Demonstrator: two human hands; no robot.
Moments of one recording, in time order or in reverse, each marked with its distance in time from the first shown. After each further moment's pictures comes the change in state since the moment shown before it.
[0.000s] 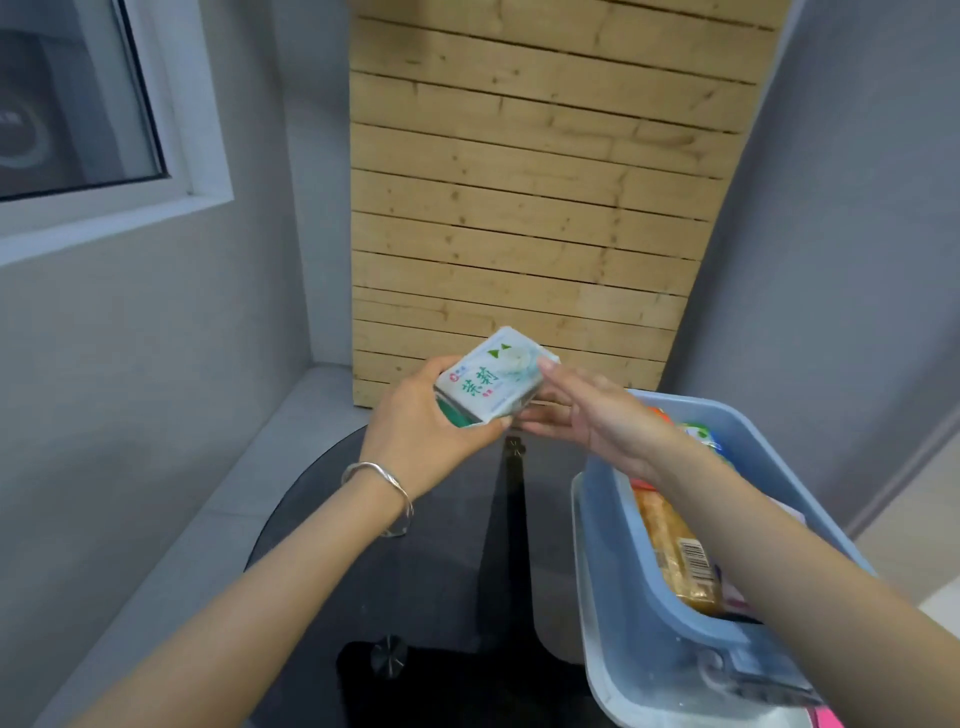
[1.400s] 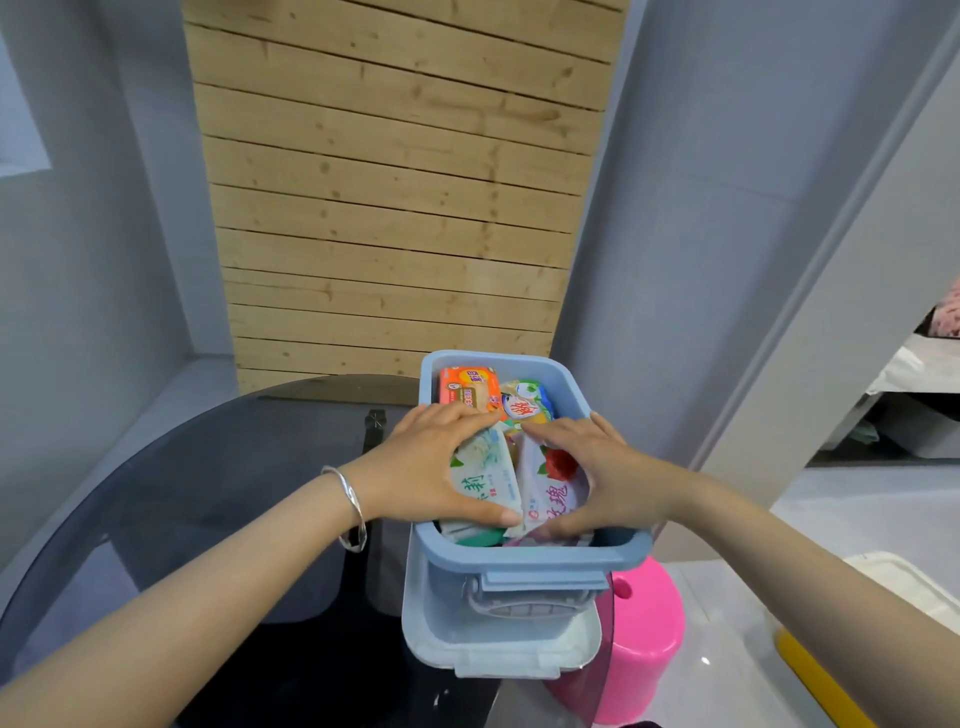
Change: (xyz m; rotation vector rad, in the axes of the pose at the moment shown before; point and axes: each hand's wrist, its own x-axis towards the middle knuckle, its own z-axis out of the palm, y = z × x) left_hand -0.038 0.083 0.129 0.358 -0.732 0.304; right_hand -0.132 0.039 -0.163 -1.403 -0.086 -0.096
